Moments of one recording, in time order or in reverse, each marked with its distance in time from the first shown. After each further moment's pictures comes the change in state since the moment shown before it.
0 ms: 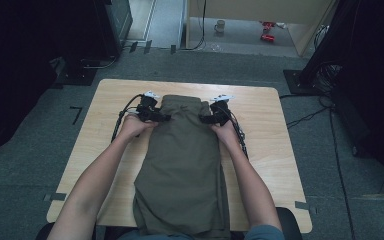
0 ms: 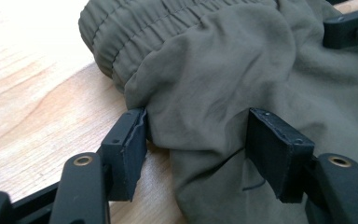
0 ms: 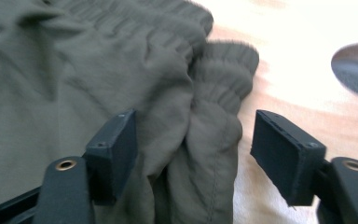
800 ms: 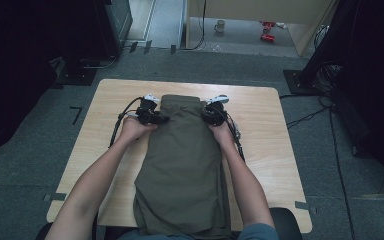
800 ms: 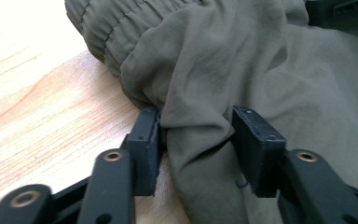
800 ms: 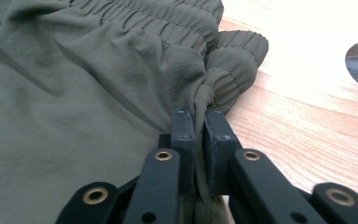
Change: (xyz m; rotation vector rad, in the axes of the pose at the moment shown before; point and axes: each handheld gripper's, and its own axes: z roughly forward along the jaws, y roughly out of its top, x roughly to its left) left arm -0.003 -0.010 -0.001 0.005 0.020 0.018; right arm 0.012 0.001 0.009 0.020 -0.042 -0.012
